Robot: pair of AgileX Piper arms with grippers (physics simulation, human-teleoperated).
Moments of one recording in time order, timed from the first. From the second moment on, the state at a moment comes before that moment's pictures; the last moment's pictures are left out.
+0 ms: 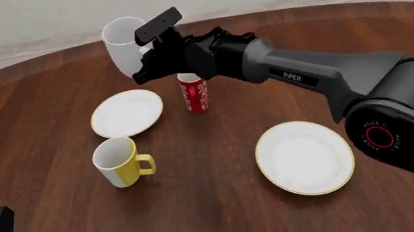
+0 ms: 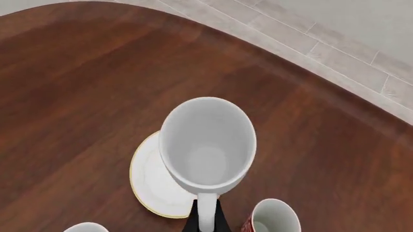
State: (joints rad) left arm 0.00 0.01 0.00 0.00 0.00; right arm 0.66 2.22 -1.94 0.21 -0.10
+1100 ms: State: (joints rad) left arm 0.00 0.01 0.00 0.00 0.00; right arm 0.70 2.33 -2.03 0.24 -0.10
